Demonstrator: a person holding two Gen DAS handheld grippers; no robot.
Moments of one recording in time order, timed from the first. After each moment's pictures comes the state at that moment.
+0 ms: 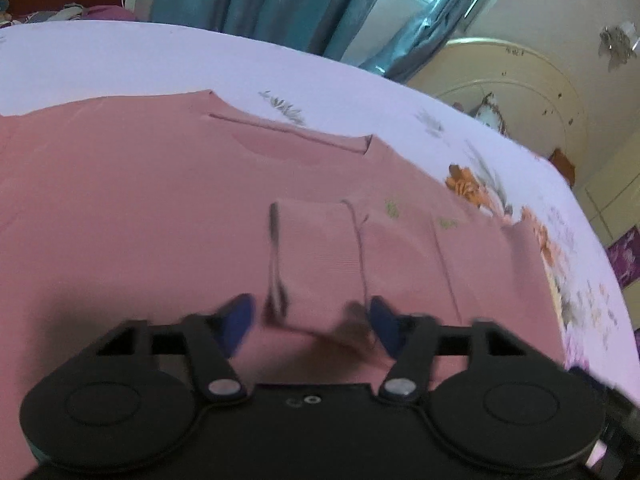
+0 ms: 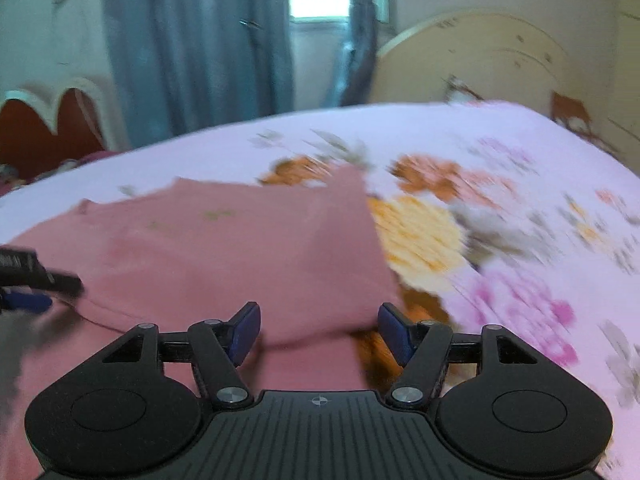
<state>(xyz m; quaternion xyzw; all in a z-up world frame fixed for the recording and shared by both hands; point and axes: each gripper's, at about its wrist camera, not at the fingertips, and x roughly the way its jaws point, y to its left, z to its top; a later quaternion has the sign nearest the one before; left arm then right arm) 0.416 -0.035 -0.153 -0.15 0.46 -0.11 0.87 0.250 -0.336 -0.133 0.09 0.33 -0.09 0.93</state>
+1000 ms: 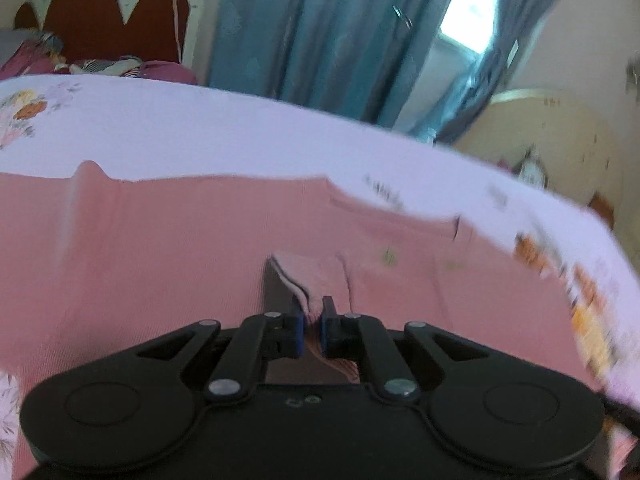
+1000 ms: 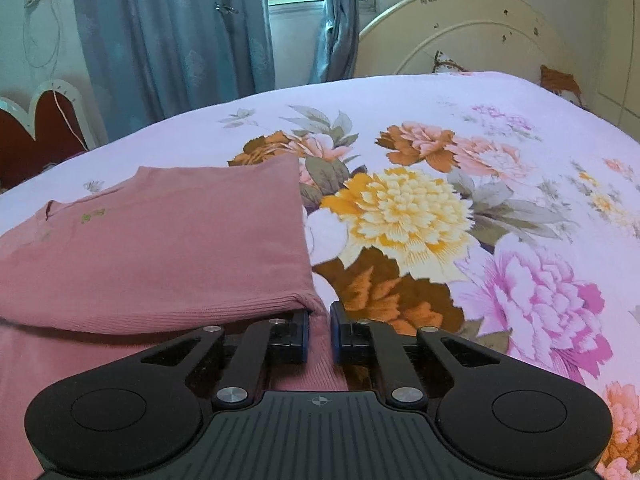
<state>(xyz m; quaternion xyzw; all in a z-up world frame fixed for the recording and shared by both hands) 0.402 0.039 -0.126 -0.11 0.39 -0.03 0.91 0.284 -0.346 -0.155 0.10 0.35 -0.09 0.93</state>
